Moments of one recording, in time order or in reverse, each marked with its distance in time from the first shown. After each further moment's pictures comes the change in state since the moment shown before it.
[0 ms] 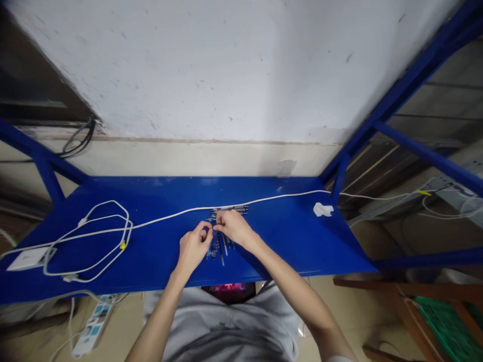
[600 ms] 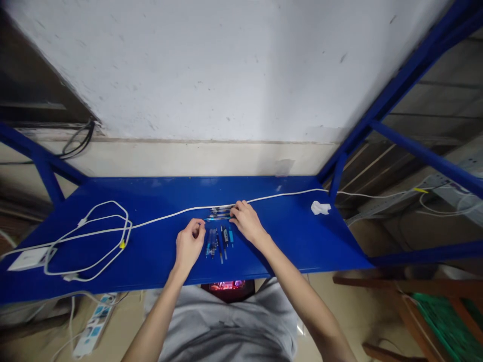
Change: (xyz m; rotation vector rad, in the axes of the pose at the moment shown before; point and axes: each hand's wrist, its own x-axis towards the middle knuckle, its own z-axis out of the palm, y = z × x) left_hand 0.001 -0.004 -0.001 -0.211 0.203 -0.032; right_hand -0.023 0.045 -0.012 -0.420 0.227 -0.160
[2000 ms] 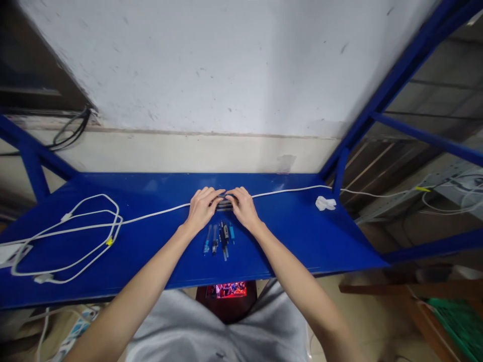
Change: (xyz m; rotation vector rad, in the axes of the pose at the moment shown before) left_hand 0.089 -0.001 0.035 0.153 0.080 0.759; right_hand 0.030 0.003 0.023 0.332 0.445 -0.073
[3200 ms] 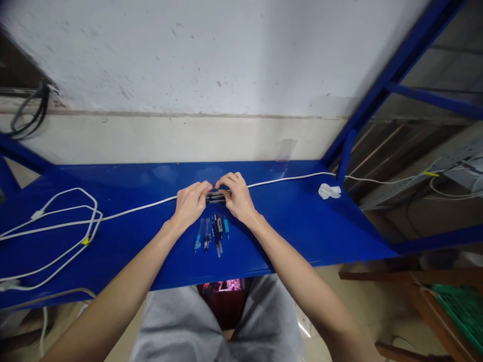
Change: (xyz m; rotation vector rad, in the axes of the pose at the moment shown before) left_hand -0.005 0.007 -0.005 0.050 -0.132 -0.164; right_hand 0.000 -0.008 -0.005 0.015 -0.038 -0.018
